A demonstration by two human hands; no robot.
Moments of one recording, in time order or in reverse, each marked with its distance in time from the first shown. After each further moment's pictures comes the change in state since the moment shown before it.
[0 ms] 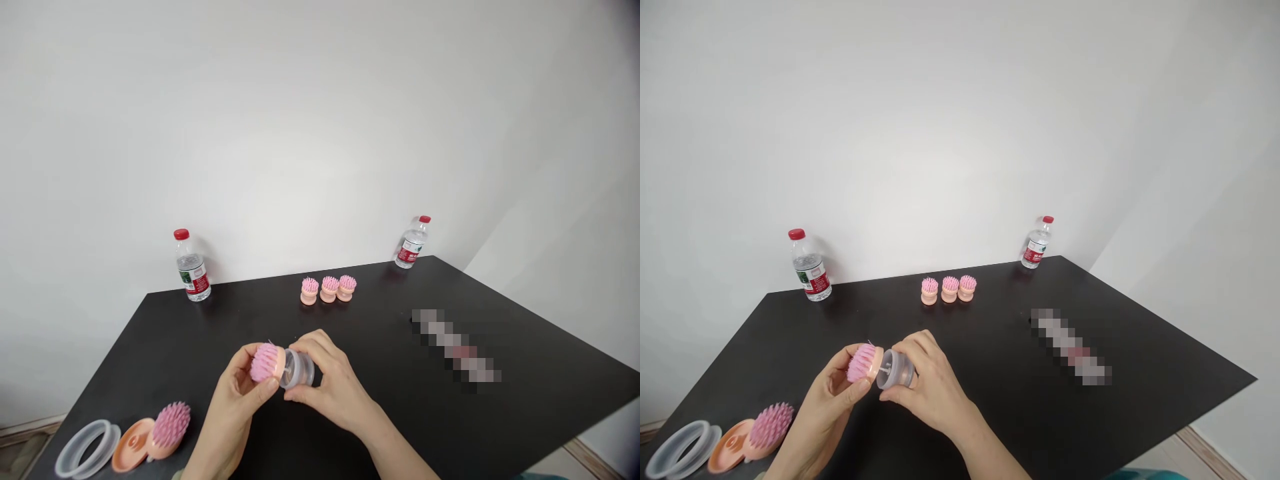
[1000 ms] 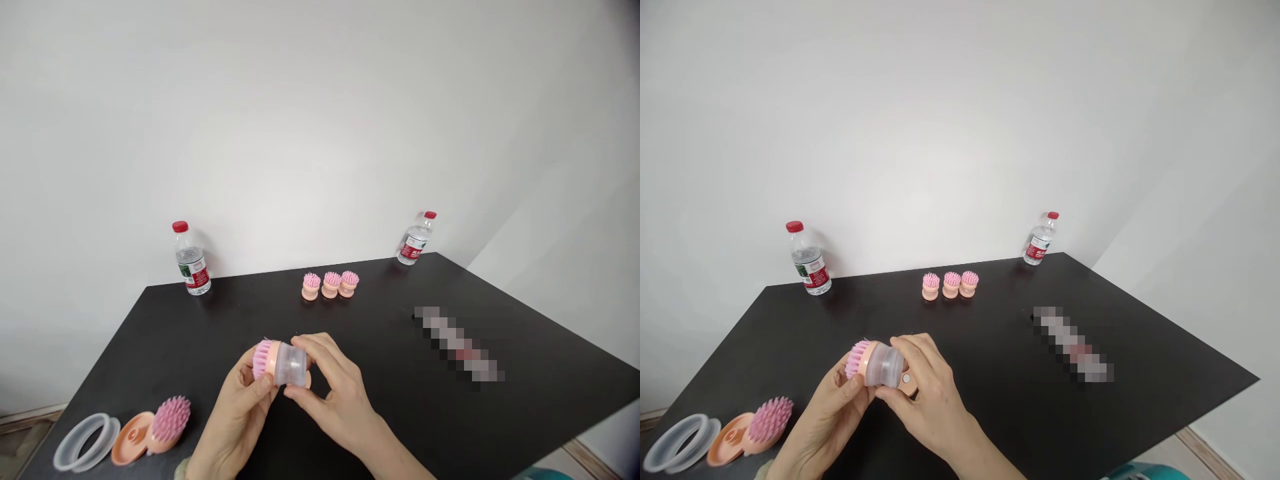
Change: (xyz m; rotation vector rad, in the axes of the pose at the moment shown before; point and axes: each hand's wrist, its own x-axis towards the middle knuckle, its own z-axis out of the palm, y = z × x) left_hand 0.004 -0.011 0.003 -0.397 -0.126 -0.134; right_hand -0.010 -0.011 0.009 0.009 0.247 -0.227
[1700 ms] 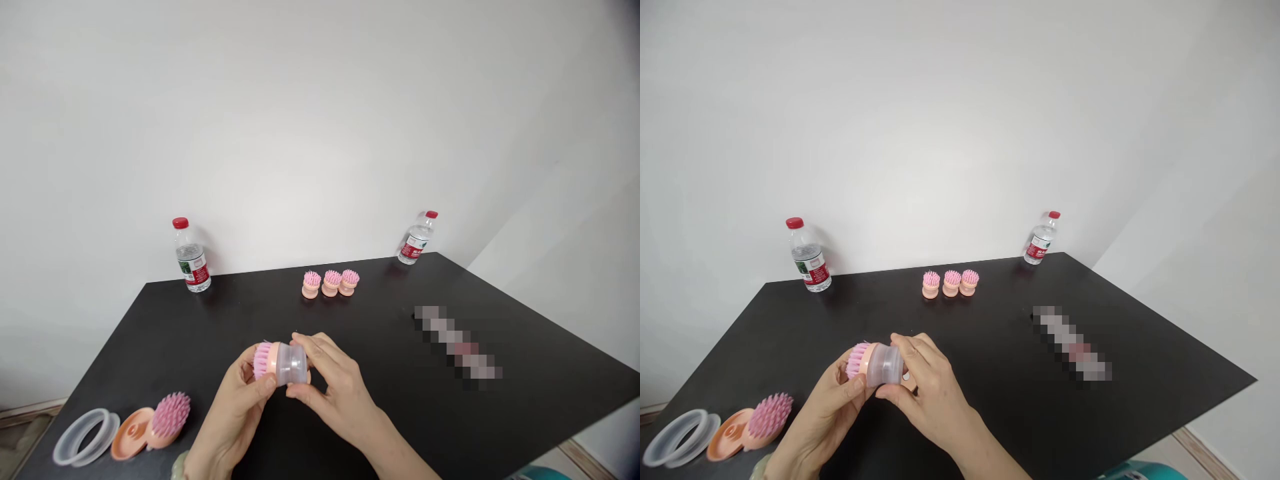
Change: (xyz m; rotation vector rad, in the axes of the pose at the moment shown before) left_hand 0.001 0.002 -0.005 0.121 -0.004 -0.027; right_hand -0.004 0.011 -0.004 0.007 -0.085 -0.088
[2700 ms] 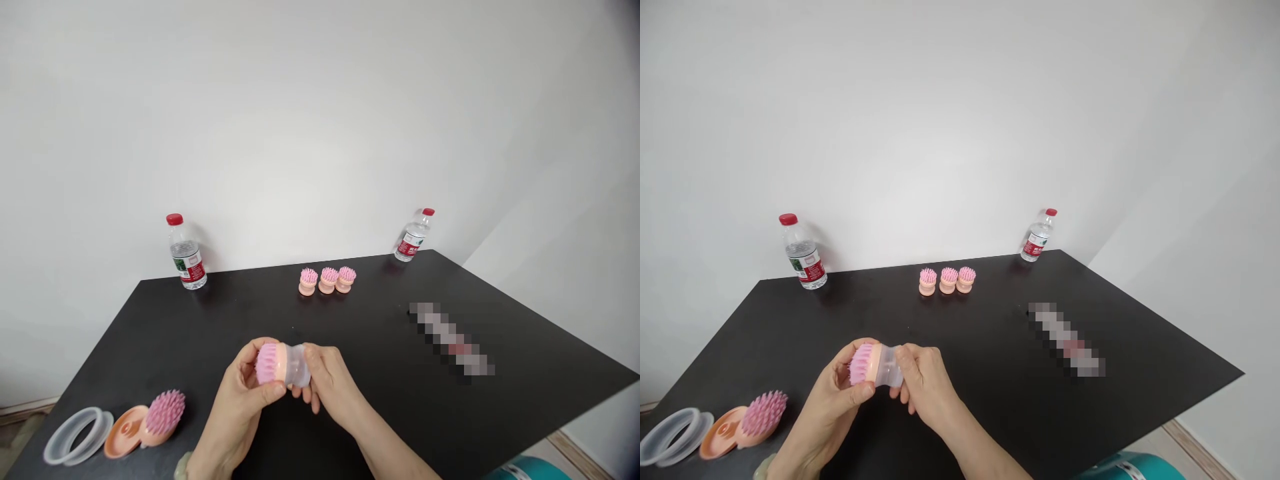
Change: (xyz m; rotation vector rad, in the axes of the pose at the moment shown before) left_hand -0.004 -0.004 0.010 0.117 0.076 0.077; right_hand 0.003 0.004 0.009 0.420 -0.199 0.745
